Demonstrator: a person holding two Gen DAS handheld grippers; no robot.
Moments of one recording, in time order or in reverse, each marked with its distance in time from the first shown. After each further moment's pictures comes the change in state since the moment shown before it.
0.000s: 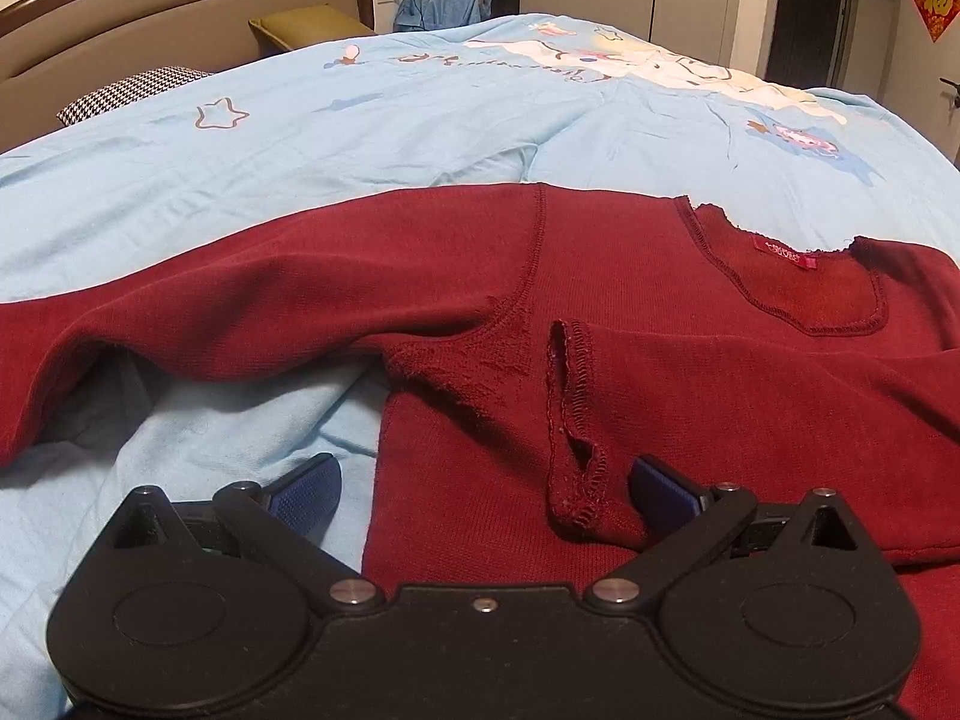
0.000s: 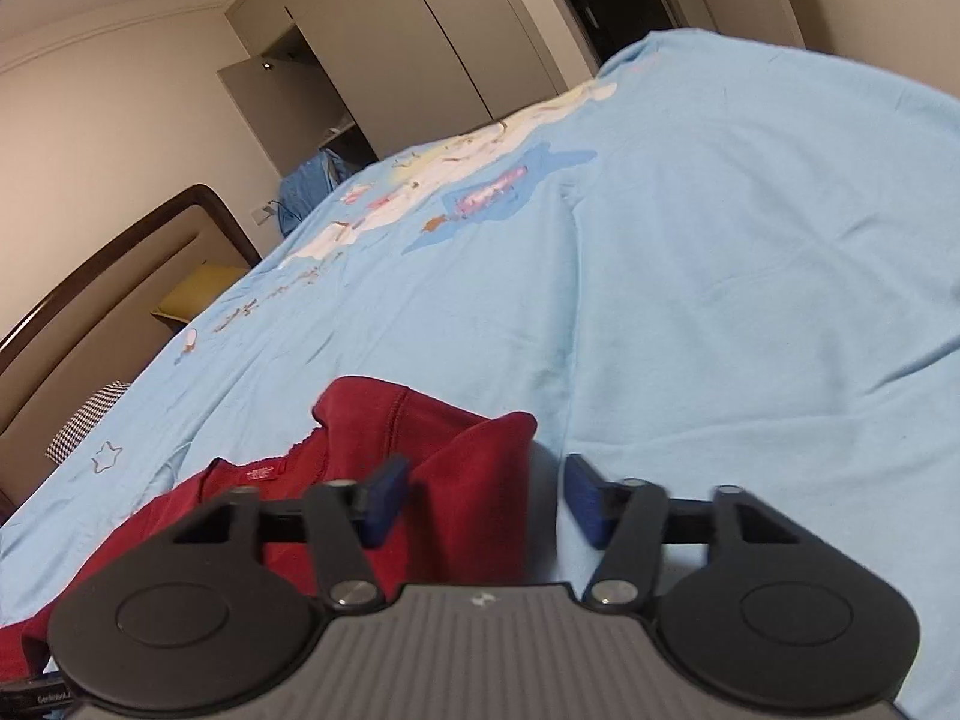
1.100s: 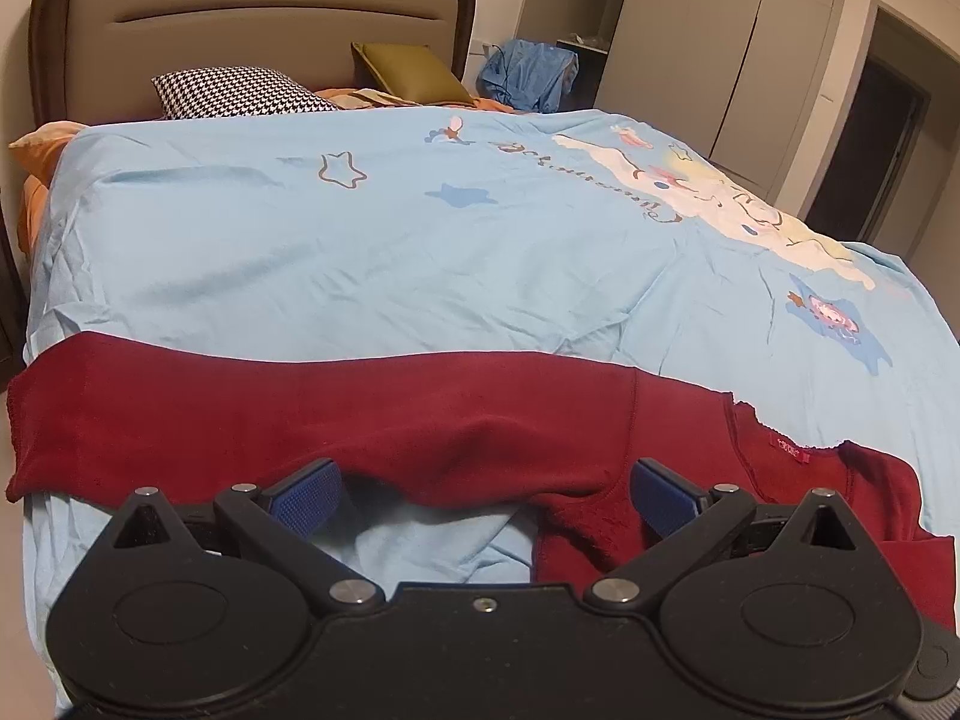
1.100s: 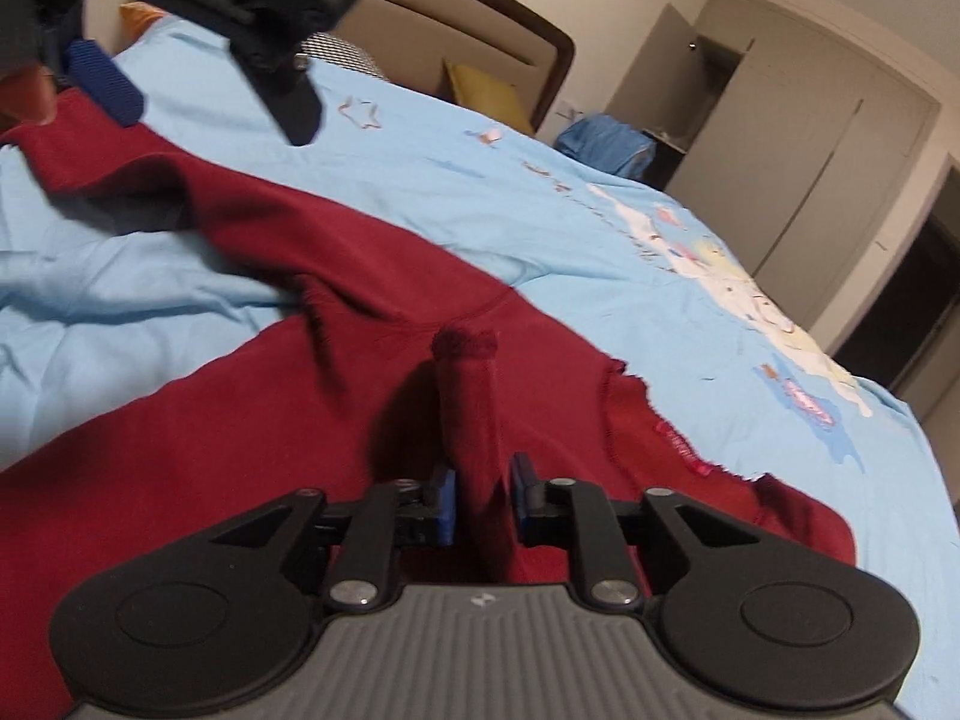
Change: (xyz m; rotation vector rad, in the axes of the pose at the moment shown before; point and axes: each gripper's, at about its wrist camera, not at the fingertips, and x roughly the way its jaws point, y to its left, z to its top) left arm -0.089 0.091 0.048 -0.241 -0.121 -0.020; right arm 0.026 0.314 -0.191 -1.100 0.021 -0.021
